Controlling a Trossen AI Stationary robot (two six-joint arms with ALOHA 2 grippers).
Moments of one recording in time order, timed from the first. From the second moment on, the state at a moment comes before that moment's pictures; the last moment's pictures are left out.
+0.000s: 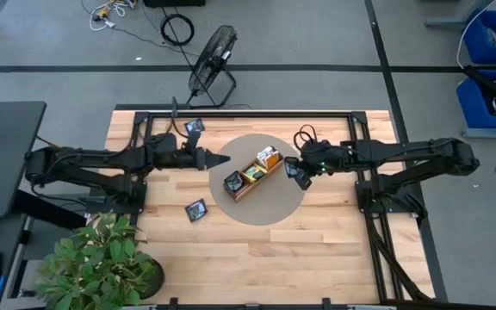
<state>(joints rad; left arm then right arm) 0.17 1.08 0.62 0.38 0.06 -1.09 -0.04 1.15 0.92 -0.69 0.25 0.56</state>
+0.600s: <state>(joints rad) 0.20 1.30 0.73 0.48 0.22 -1.21 0.00 1.43 1.20 -0.68 0.16 0.35</state>
